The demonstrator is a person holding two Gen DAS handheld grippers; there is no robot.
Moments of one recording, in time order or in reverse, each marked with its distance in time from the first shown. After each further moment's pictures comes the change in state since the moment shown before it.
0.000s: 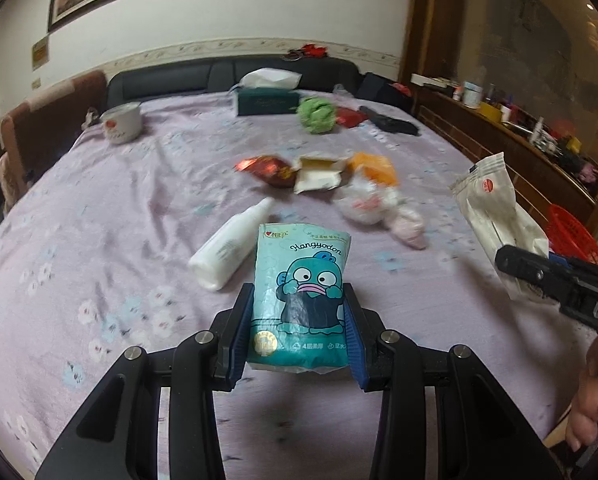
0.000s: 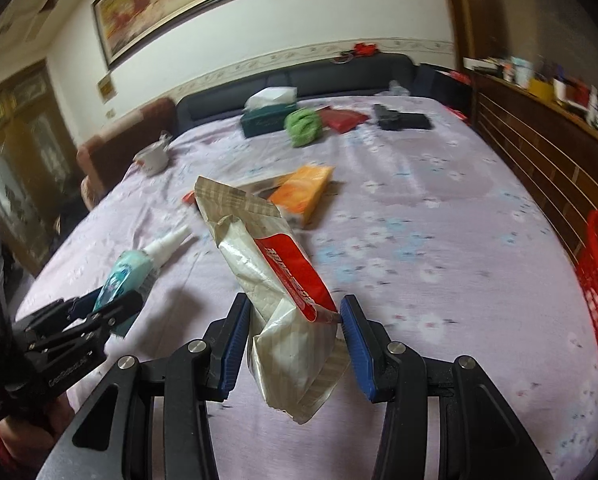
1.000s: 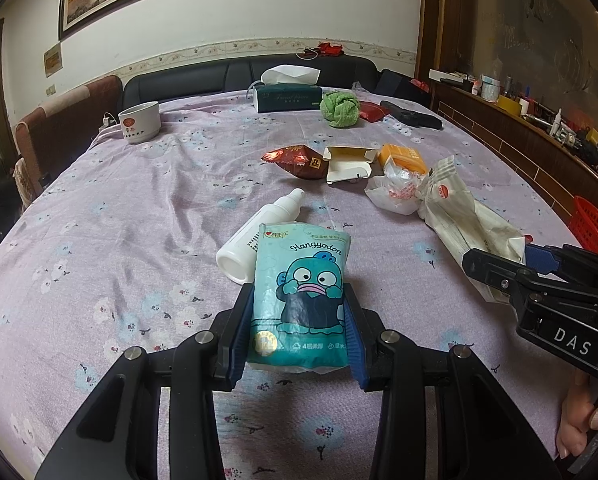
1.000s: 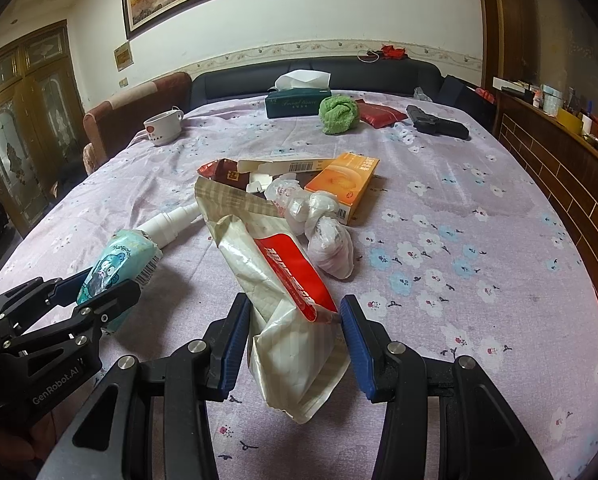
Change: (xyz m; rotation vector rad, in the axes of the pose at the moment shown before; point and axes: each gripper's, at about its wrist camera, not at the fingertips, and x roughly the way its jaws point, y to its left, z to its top) left arm 0.015 0.018 -0.010 0.001 -0.001 0.089; right arm 0.052 0.051 -0.009 -0.158 0.028 -0.016
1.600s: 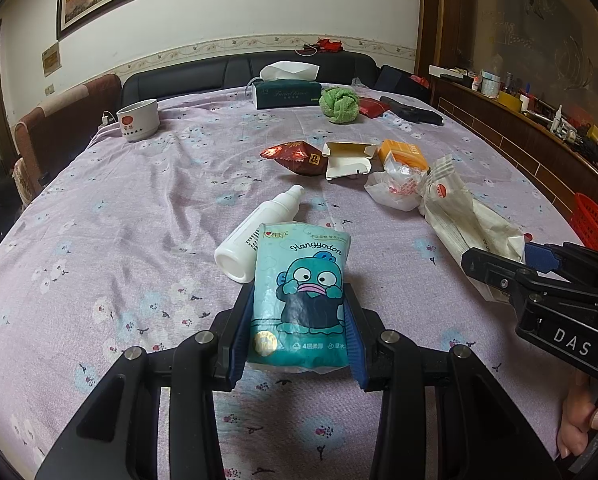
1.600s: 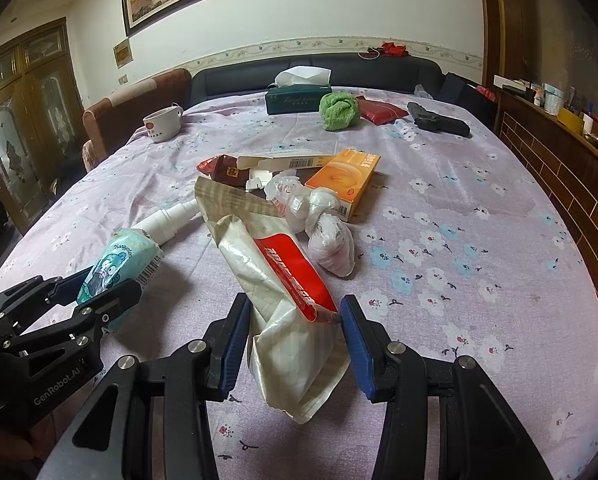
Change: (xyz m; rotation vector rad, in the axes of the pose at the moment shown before) left arm 0.003 0.000 0.000 0.004 0.019 0.001; right arm 0.002 0.001 0.001 -0.003 0.014 -0.003
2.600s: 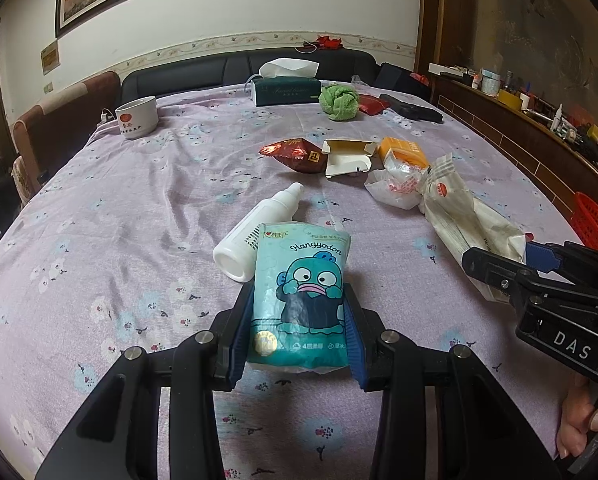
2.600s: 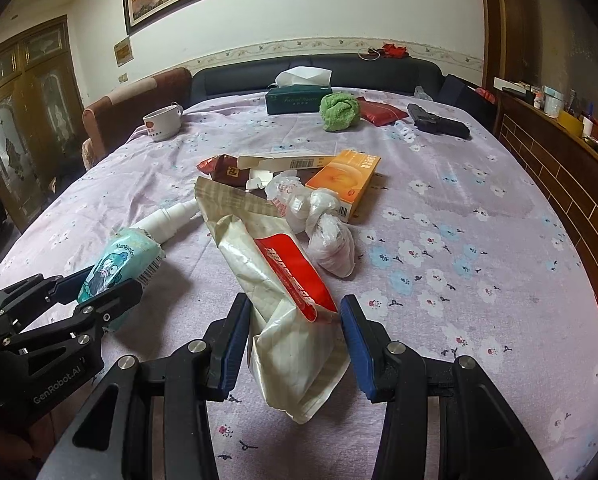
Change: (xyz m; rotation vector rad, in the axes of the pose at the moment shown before) left arm 0.002 0.000 0.001 0.001 0.010 -0.005; right arm 0.000 0.001 0.000 -0.002 0.000 -0.007
